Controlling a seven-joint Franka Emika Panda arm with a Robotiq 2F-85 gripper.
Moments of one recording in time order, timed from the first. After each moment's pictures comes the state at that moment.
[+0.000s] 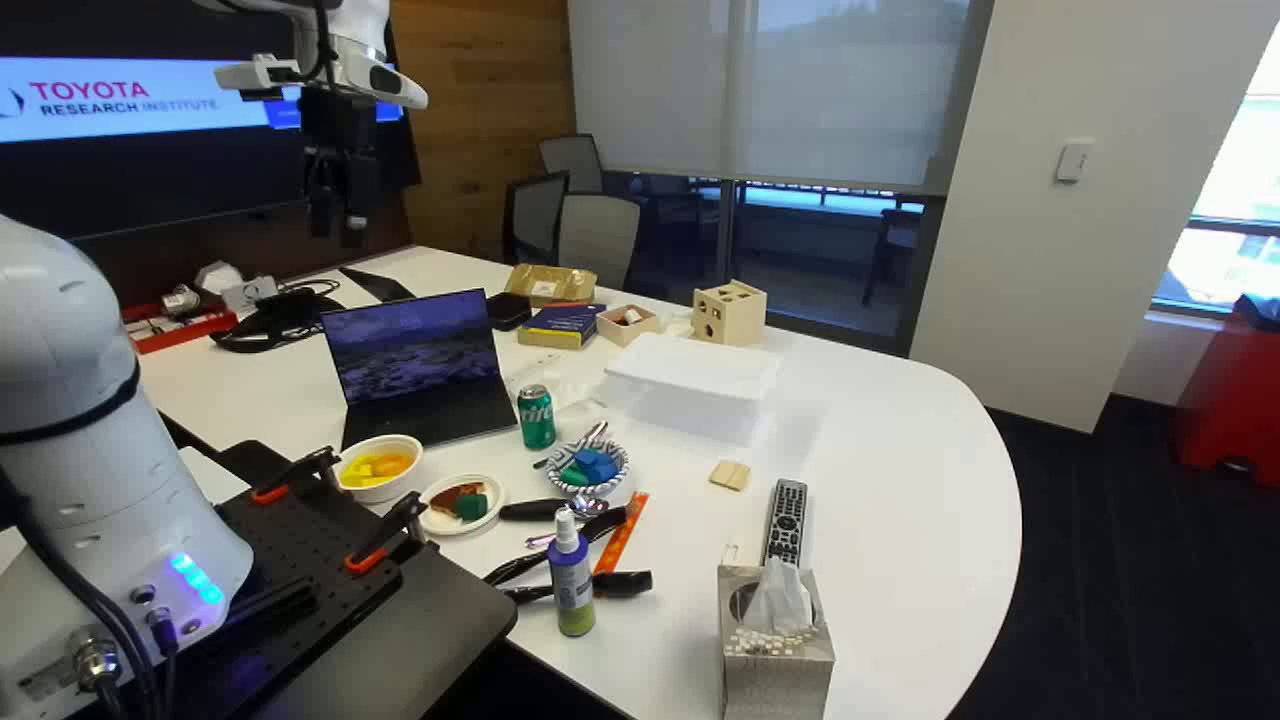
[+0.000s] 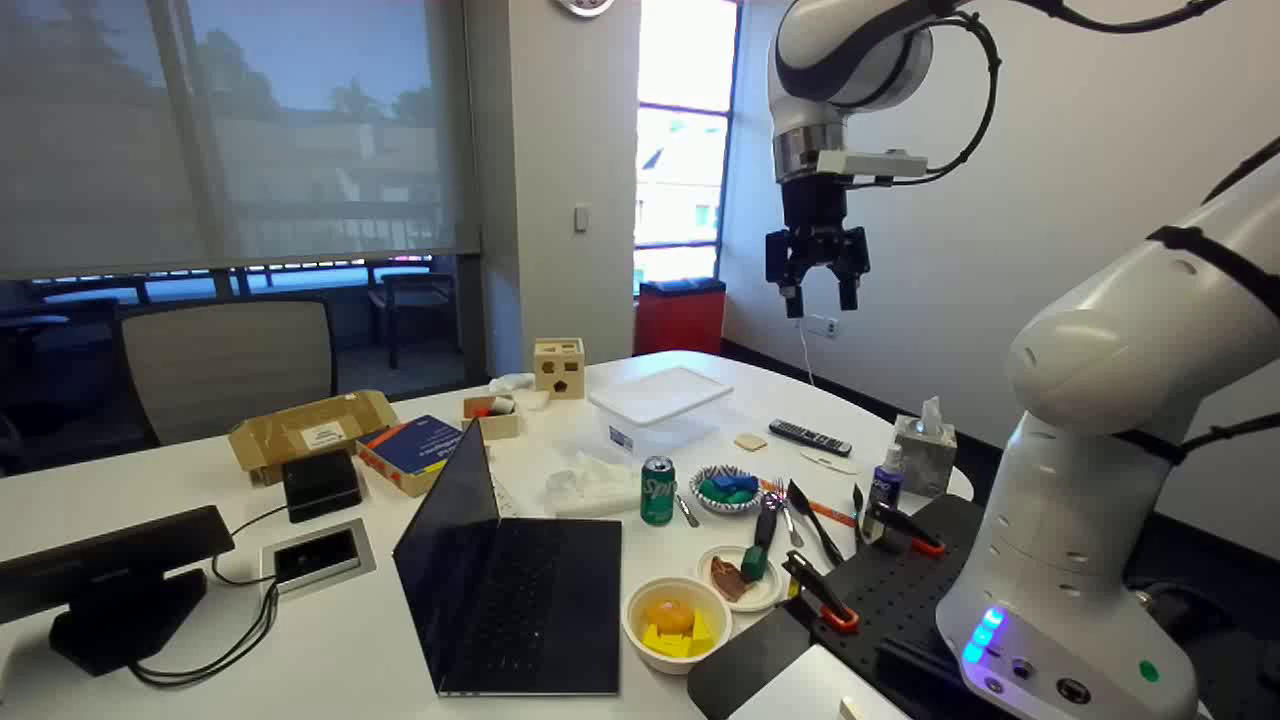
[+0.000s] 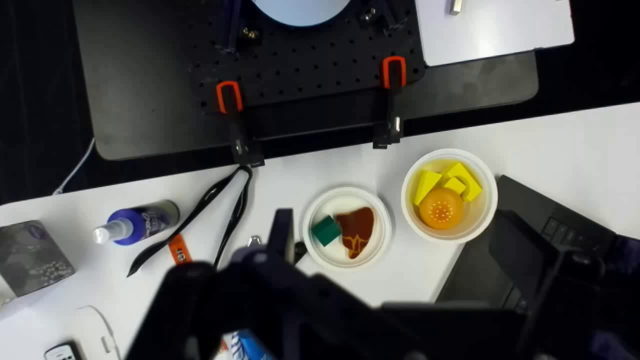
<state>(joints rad) -0.01 -0.62 0.00 -2.55 0.05 1.65 0.13</state>
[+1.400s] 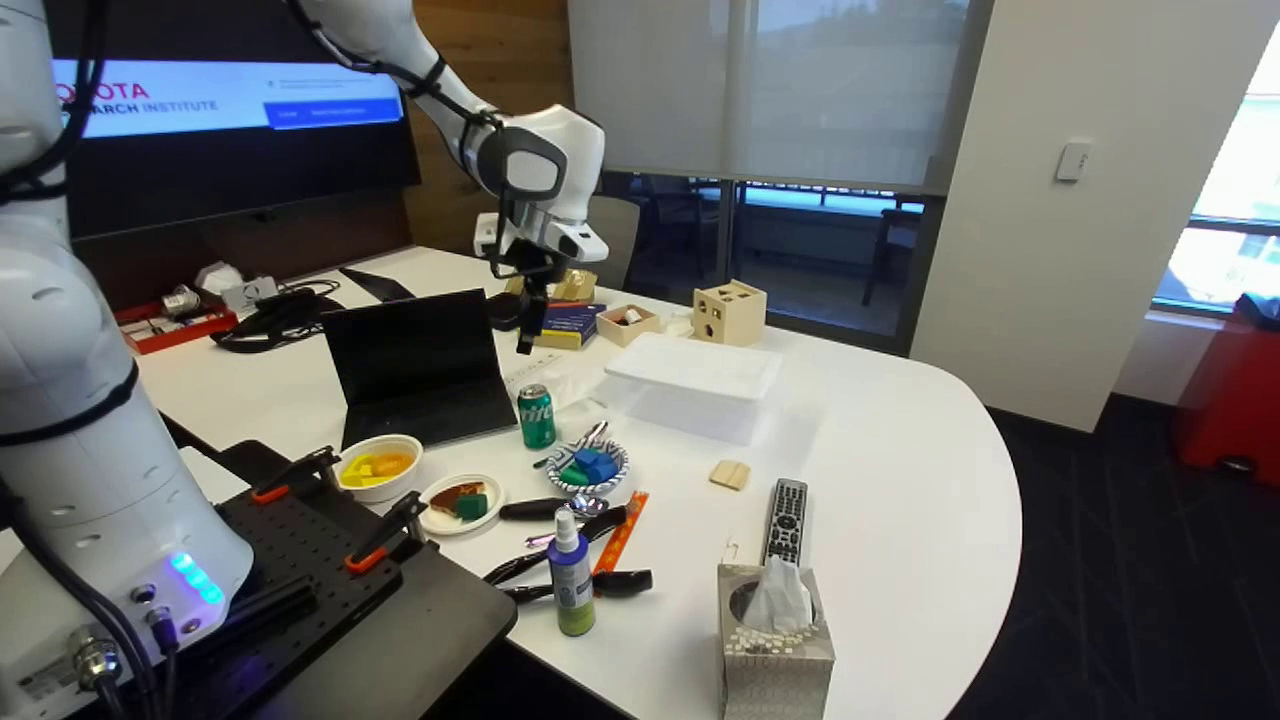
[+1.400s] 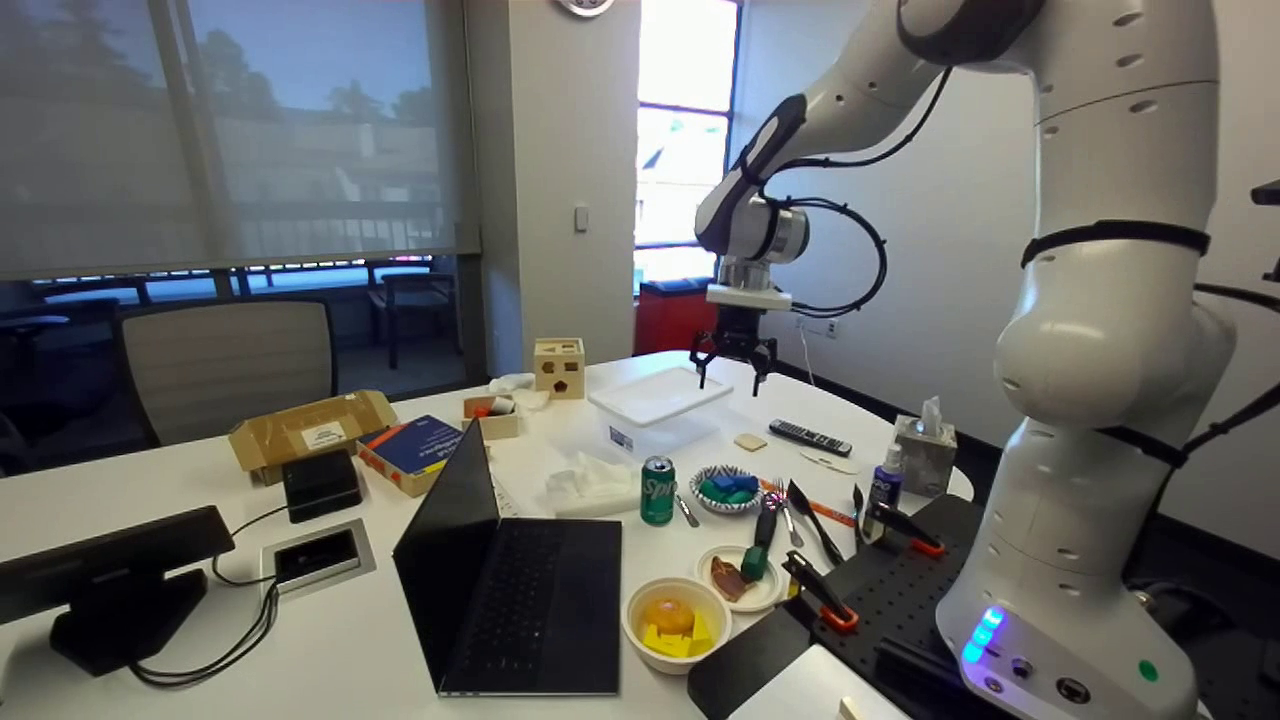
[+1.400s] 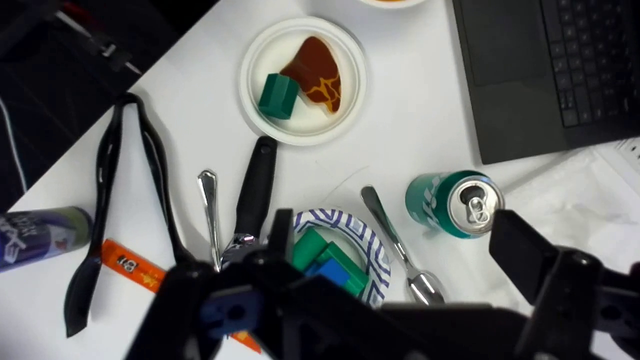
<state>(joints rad) -0.12 0.27 -0.12 -2.18 0.31 2.17 0.36</state>
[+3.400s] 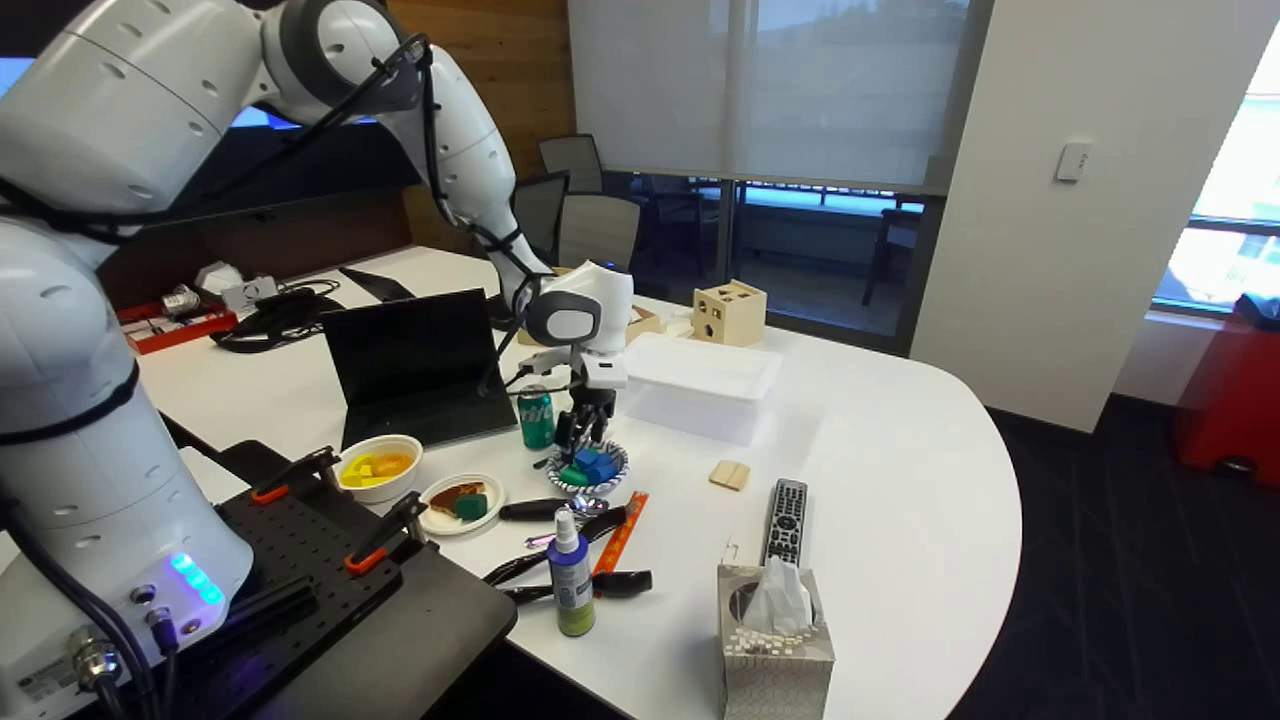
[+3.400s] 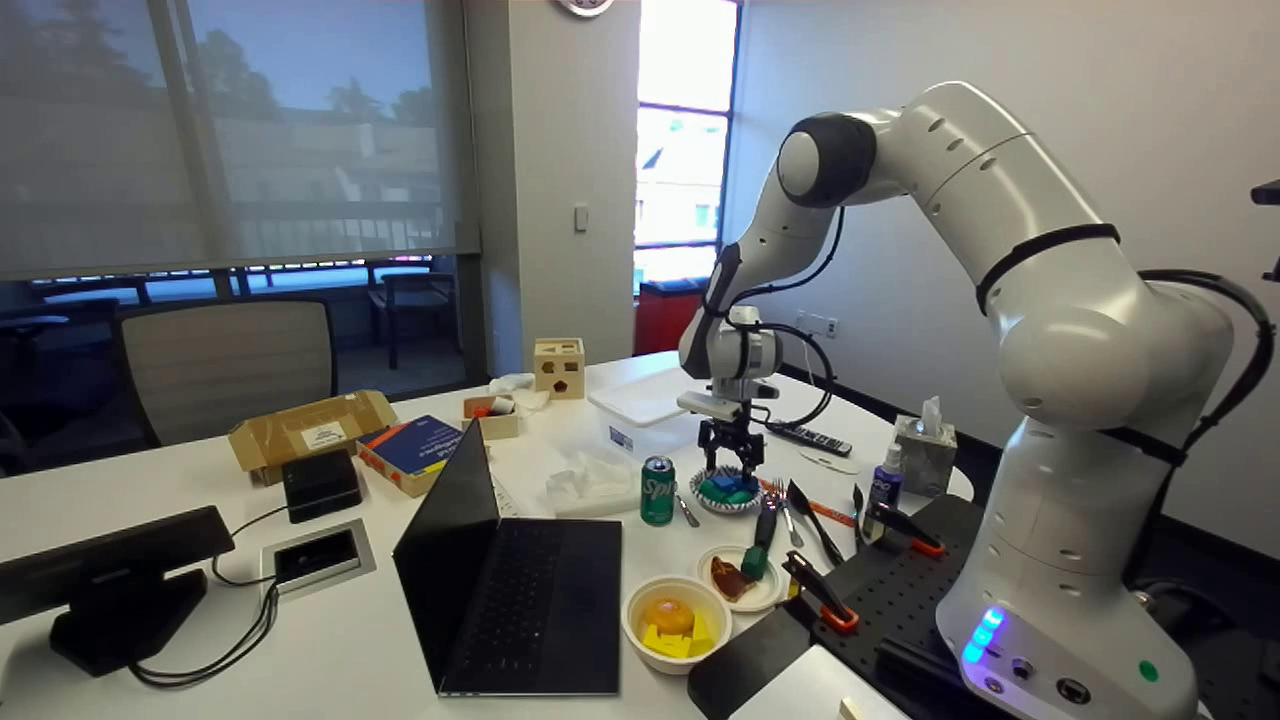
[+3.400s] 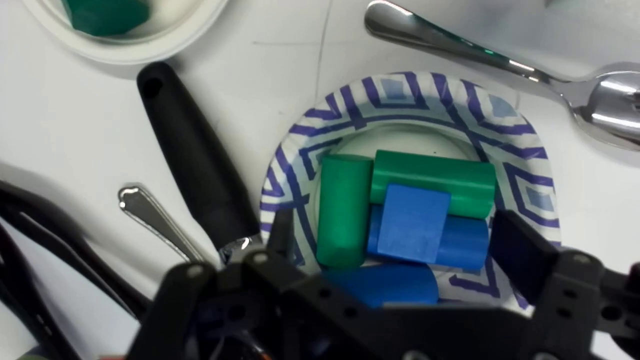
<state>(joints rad) -0.09 0.84 -0.17 -1.94 0.38 2.56 0.95</state>
